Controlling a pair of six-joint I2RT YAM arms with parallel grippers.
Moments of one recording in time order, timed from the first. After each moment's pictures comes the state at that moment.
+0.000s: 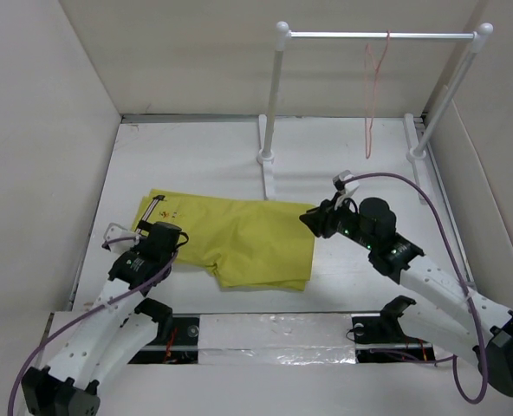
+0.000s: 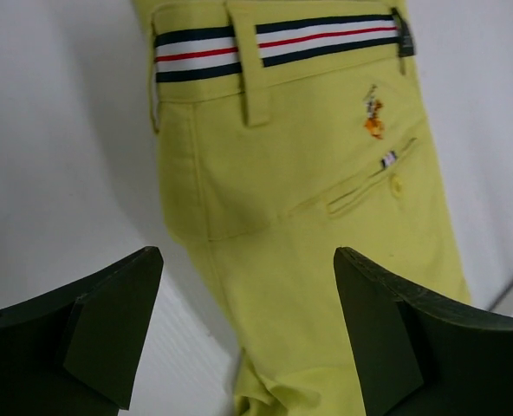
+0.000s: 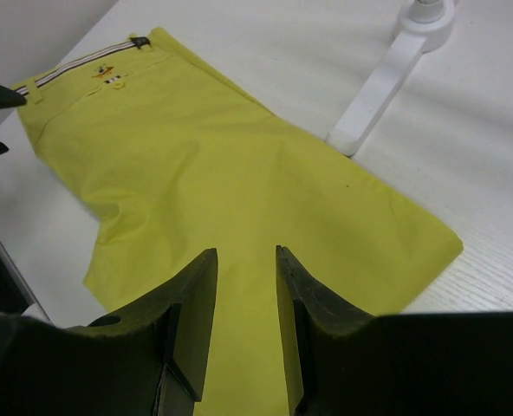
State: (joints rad) left arm -0.41 0.64 0.57 -0.94 -0.70 -1.44; right arm 0.60 0.91 0.56 0.13 -0.20 0.28
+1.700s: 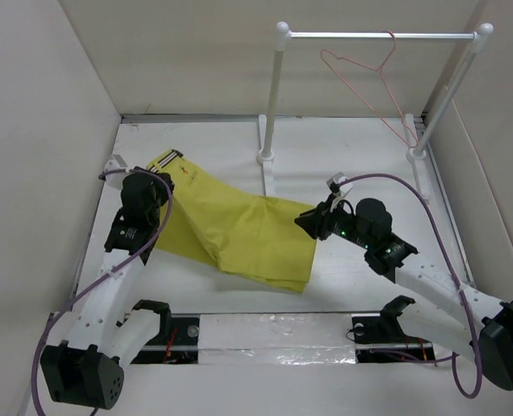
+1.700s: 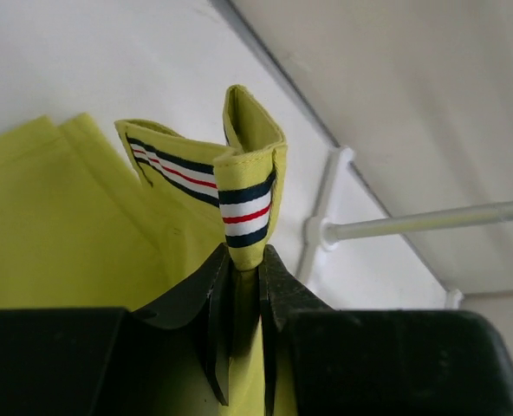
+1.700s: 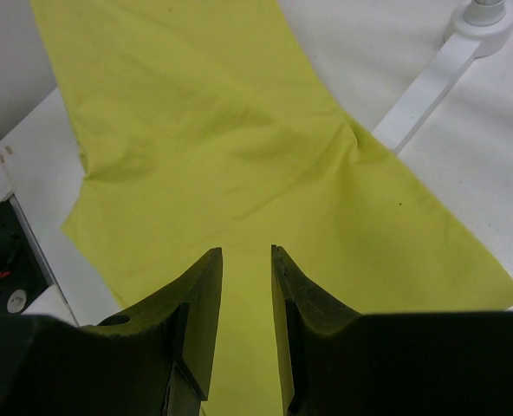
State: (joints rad) left arm -0.16 0.90 0.80 -0.20 -0.31 -0.90; right arm 0.60 0.96 0.52 0.25 -0.31 0.28
